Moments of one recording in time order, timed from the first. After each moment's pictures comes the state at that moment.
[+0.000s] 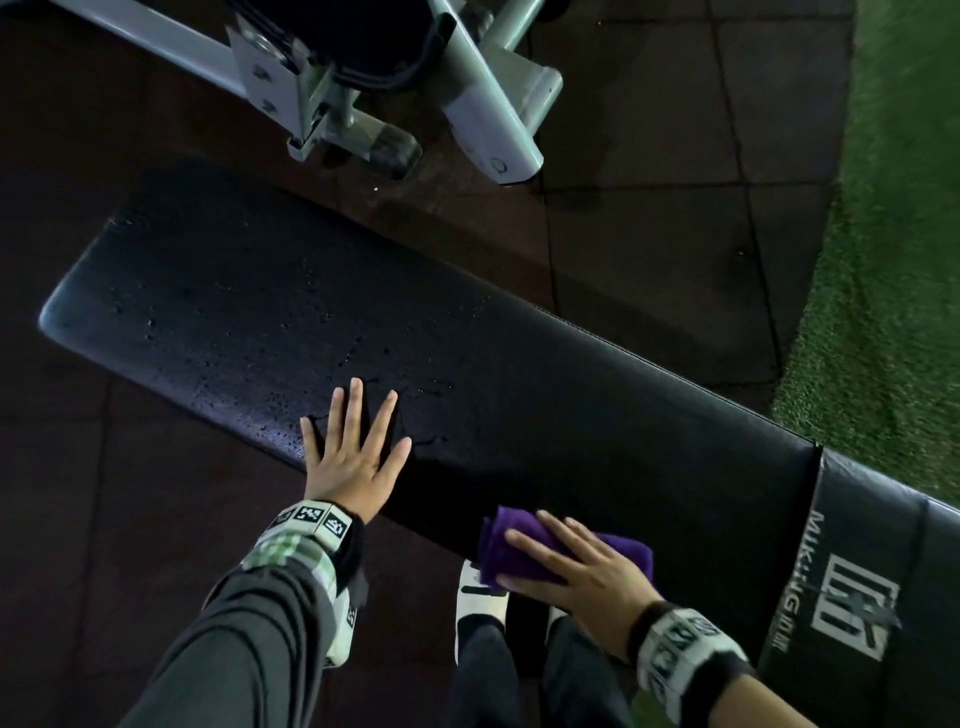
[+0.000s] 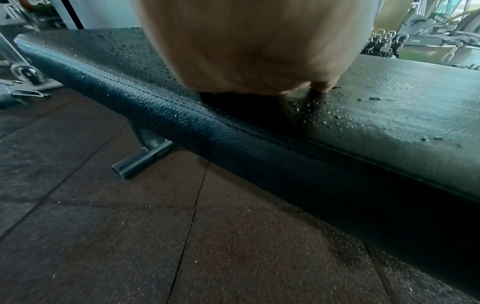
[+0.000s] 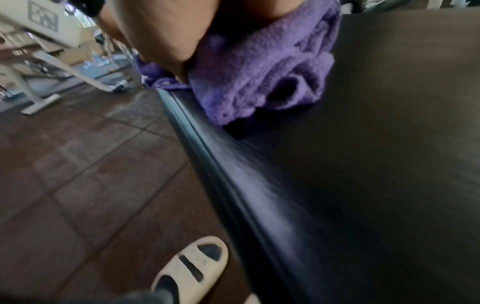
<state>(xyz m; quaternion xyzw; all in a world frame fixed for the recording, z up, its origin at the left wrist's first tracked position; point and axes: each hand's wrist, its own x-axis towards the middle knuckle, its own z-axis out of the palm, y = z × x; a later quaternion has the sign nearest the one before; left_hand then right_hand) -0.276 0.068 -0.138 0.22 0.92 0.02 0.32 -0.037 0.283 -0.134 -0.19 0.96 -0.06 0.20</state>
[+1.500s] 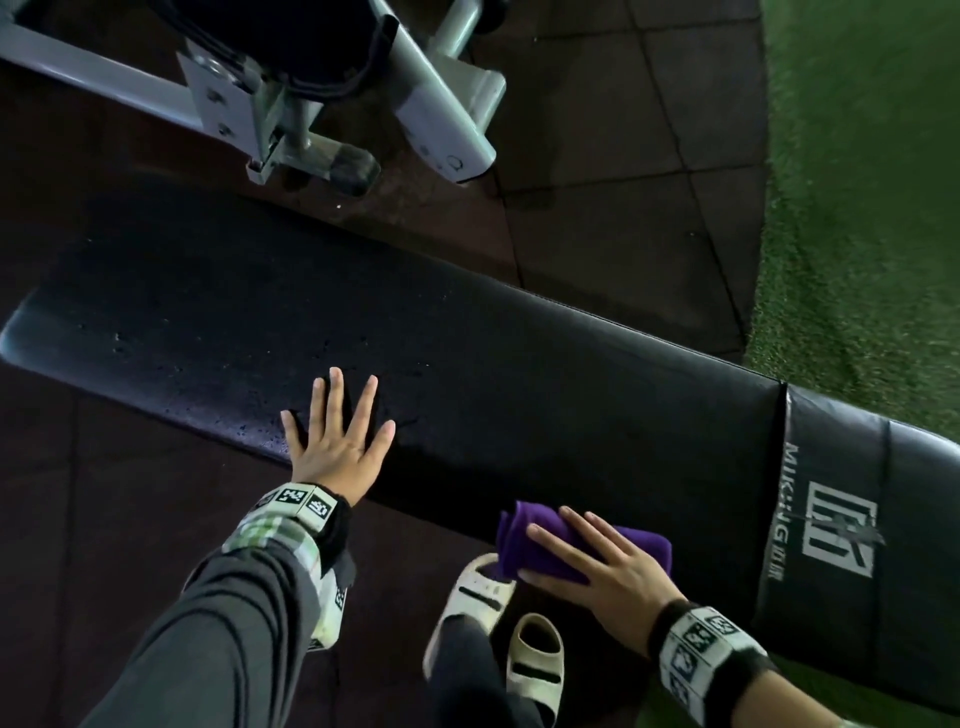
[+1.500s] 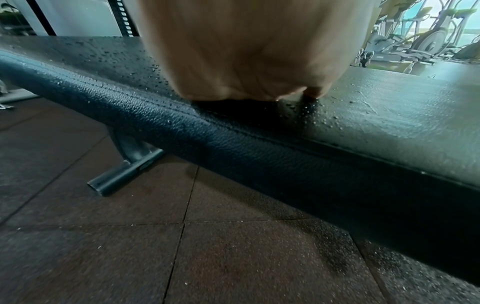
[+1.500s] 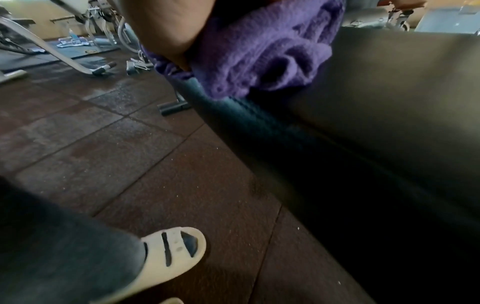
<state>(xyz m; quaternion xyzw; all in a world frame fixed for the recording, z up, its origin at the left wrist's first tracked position) -0.278 0.068 -0.138 0.23 0.92 0.02 0.33 0.012 0.266 -0.137 -0.12 0.98 -0.03 0.15</state>
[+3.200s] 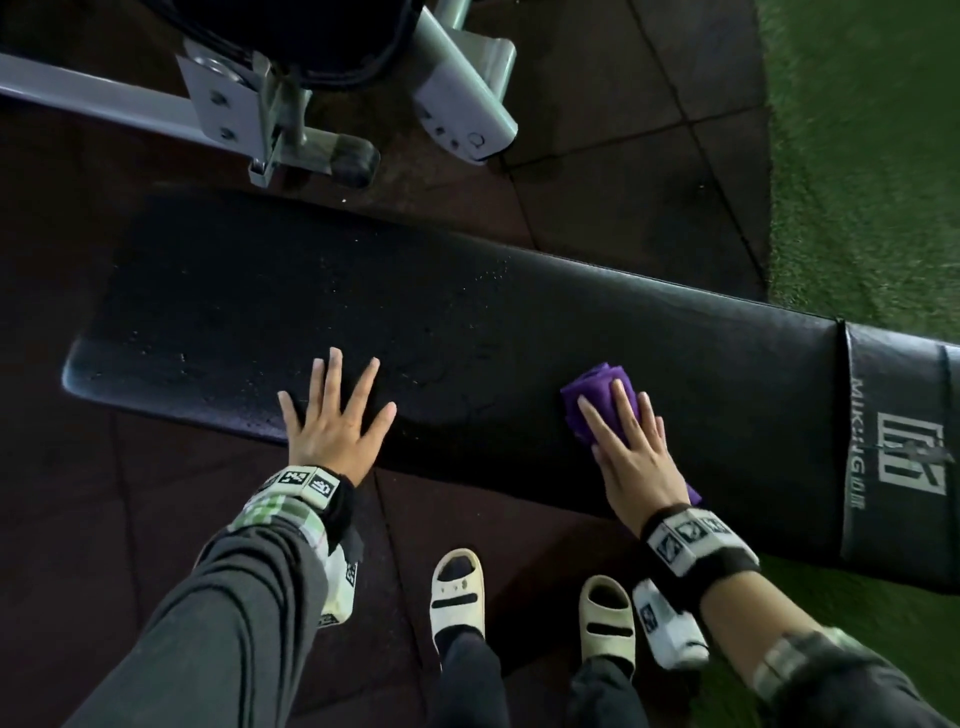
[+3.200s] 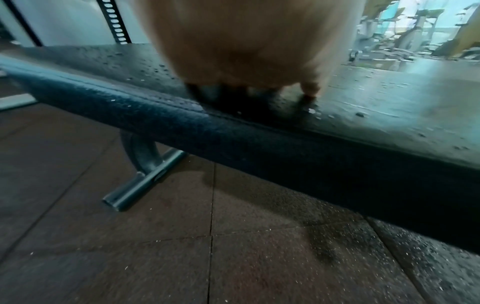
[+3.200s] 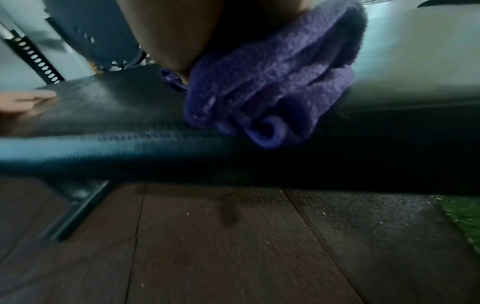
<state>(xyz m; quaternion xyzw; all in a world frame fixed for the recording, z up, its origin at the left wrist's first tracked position) -0.353 0.000 -0.138 0.29 0.92 0.01 0.26 -0.087 0.218 -0.136 0.32 0.92 -0.21 0.09</state>
